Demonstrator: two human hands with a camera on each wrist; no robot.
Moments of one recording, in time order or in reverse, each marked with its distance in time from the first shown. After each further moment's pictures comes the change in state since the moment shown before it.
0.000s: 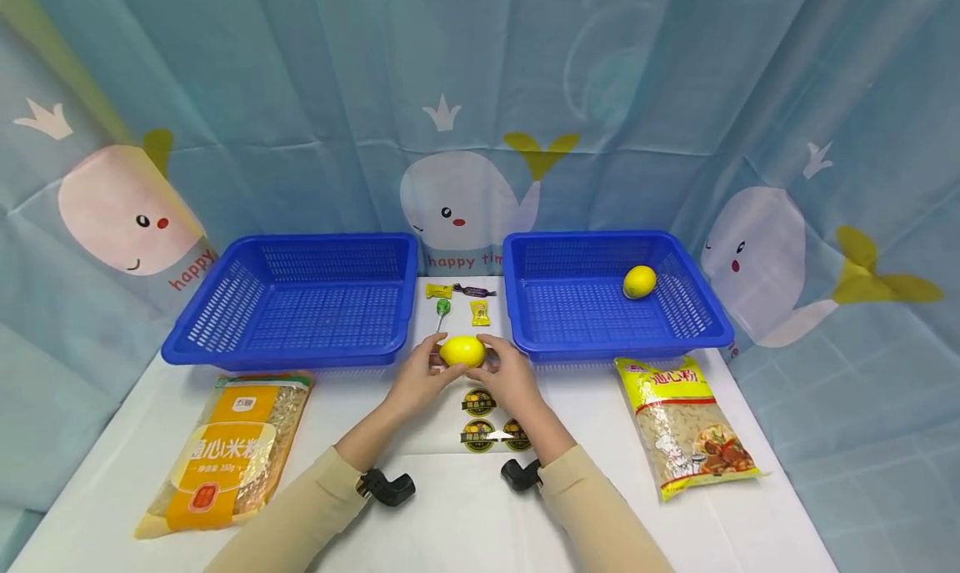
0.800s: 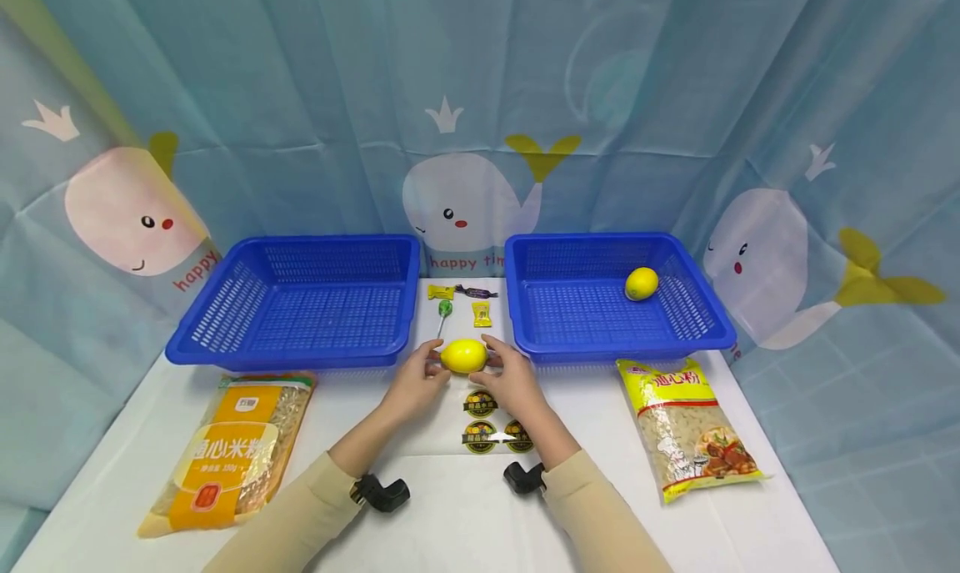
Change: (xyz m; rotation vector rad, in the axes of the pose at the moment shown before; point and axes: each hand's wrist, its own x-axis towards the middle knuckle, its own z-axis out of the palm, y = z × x) left_hand -0.011 -0.001 -0.010 0.029 -0.026 -0.029; right_hand -0.006 0.001 -0.007 0.045 -0.045 0.019
